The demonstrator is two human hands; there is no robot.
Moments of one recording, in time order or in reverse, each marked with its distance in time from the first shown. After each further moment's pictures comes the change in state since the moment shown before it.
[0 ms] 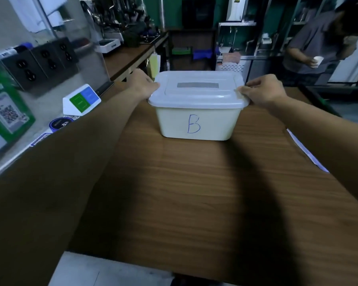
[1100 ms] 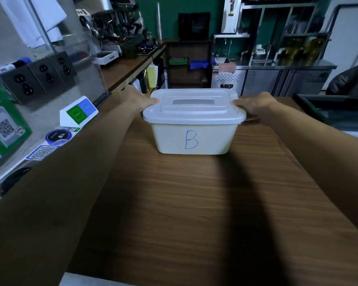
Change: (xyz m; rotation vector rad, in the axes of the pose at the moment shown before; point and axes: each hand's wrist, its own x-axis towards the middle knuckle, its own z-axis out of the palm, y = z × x) left_hand -0.001 0.001 -0.002 -0.080 -0.005 -0.236; right_hand -0.001 -0.014 -0.004 0.223 -0.155 0.372
